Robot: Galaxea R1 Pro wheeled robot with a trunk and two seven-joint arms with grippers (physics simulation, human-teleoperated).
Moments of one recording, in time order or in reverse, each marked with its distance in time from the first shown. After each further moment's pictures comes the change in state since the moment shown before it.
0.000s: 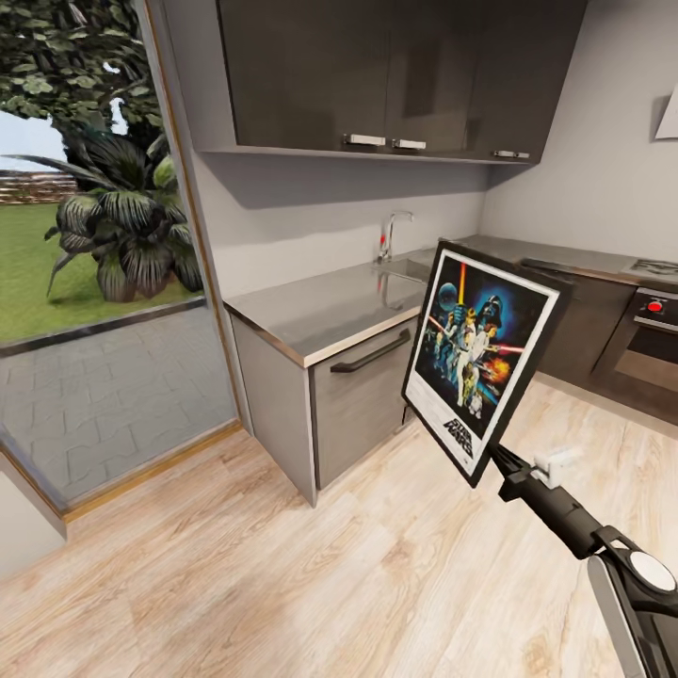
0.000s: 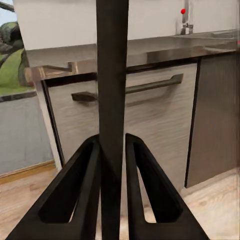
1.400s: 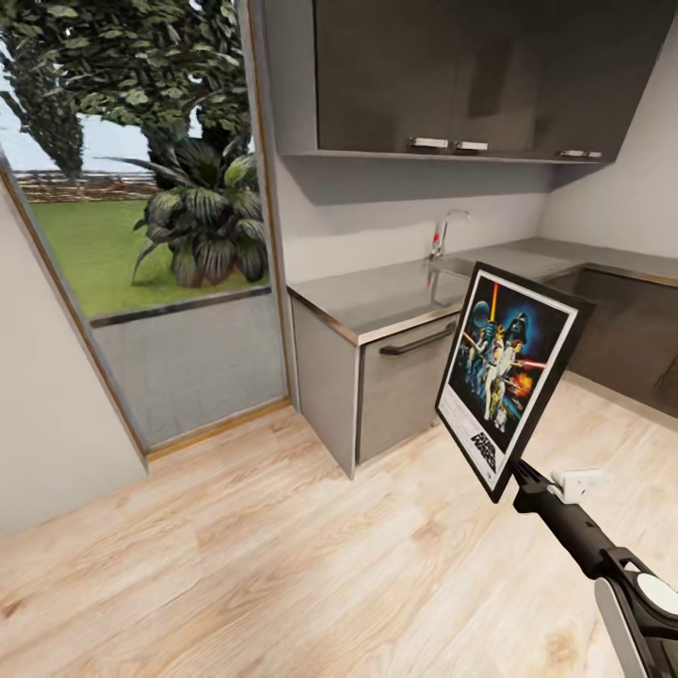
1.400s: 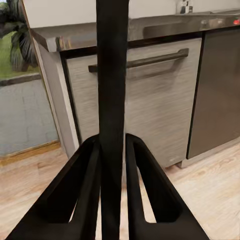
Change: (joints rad) left arm 0.002 0.031 0.076 -0.085 0.046 -0.038 -0.103; right arm 0.060 0.000 -0.007 -0.001 0.002 -0.001 -0.195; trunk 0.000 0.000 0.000
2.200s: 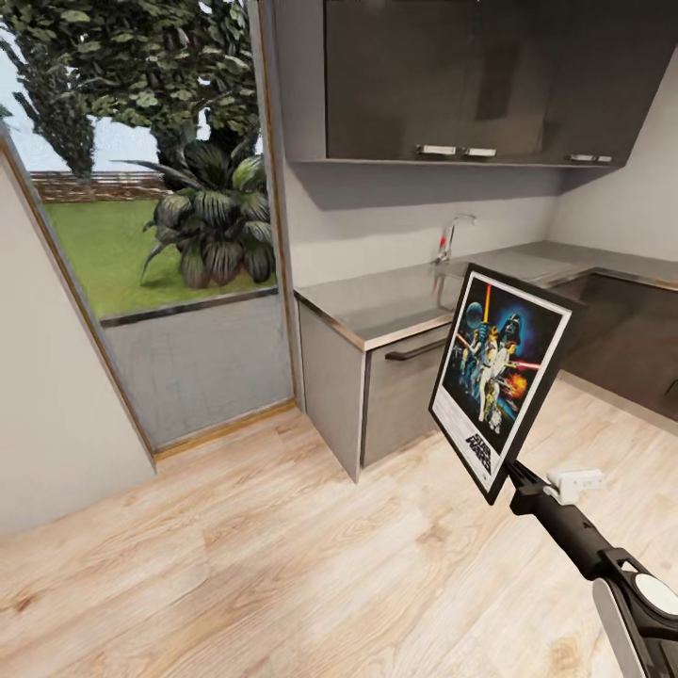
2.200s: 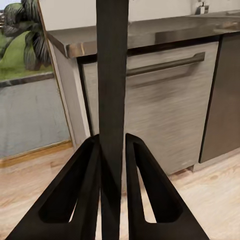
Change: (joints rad) left arm 0.000 -0.001 0.000 0.002 0.000 0.001 0.000; right arm 0.002 0.001 0.006 0.000 -0.002 0.005 0.025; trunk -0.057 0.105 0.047
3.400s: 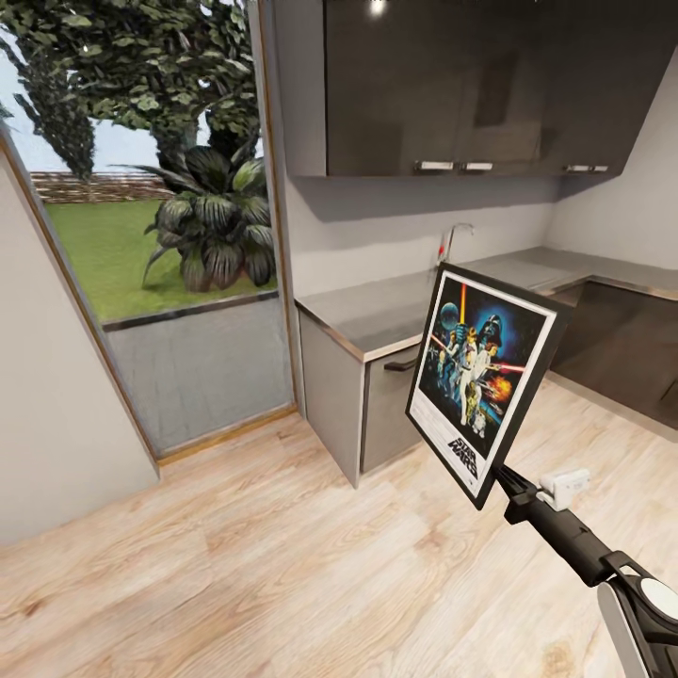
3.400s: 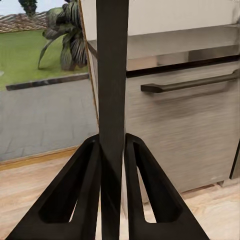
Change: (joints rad) left arm -0.013 0.022 0.009 0.036 -0.001 0.150 -0.001; right arm 0.013 -0.001 -0.010 -0.014 0.001 -0.002 0.161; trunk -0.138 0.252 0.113
